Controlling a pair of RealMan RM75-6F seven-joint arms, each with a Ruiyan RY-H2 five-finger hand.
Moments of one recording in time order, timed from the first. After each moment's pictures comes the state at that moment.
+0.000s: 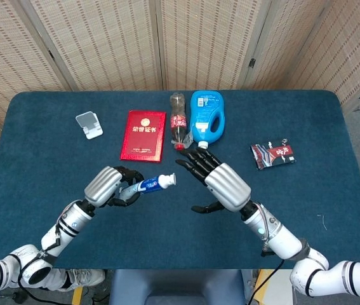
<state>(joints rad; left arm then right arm) -0.73 -1.39 -0.10 -1.50 1.58 1.19 -0.40 0.70 -1.26 0.19 -1.83 -1.56 1.11 0.04</state>
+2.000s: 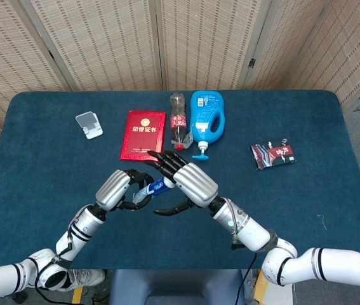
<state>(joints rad) -0.73 -1.51 -0.14 -1.48 1.59 1.24 -0.43 0.86 -1.41 0.26 -1.79 -1.40 0.98 0.09</state>
